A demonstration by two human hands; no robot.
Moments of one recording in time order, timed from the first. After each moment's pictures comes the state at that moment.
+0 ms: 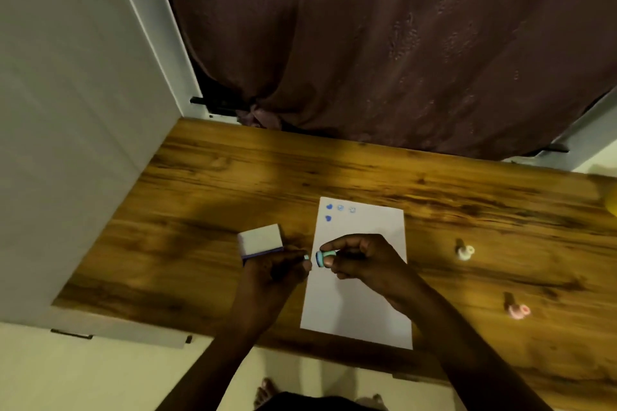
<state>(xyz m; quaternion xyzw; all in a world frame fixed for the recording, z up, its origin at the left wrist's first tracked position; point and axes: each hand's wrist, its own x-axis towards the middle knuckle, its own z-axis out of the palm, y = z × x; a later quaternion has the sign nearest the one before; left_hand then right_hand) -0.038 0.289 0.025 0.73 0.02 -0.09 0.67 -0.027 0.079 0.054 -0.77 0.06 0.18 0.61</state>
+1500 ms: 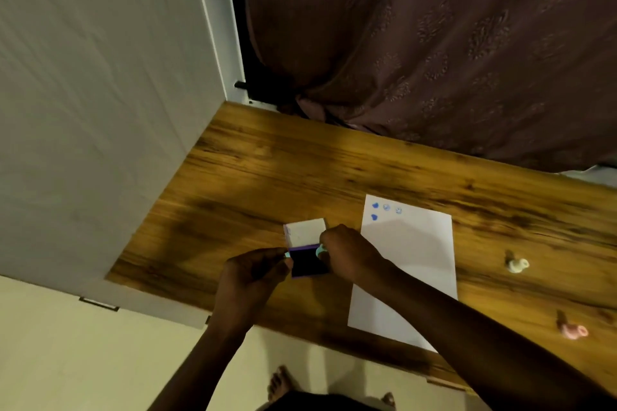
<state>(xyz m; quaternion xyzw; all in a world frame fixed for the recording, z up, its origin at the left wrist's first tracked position) -0.038 0.405 0.015 0.71 0.06 -0.07 0.70 0.042 0.196 -0.019 -0.97 -0.11 0.18 0.13</state>
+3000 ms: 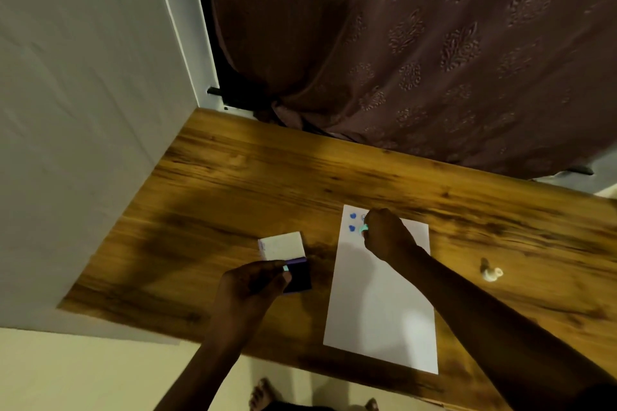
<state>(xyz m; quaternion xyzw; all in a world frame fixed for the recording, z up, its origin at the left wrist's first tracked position) -0.021 0.370 0.000 0.76 0.06 -0.10 0.64 0.093 0.079 -0.029 -0.99 0.06 0.08 0.08</state>
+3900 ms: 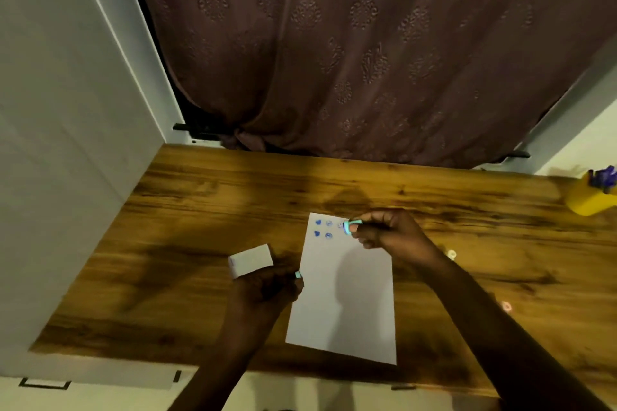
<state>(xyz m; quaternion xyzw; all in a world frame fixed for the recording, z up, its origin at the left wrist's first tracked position) -0.037 0.297 0.036 0.75 0.01 -0.10 0.65 0.006 0.033 0.091 -0.80 0.11 0.07 0.59</state>
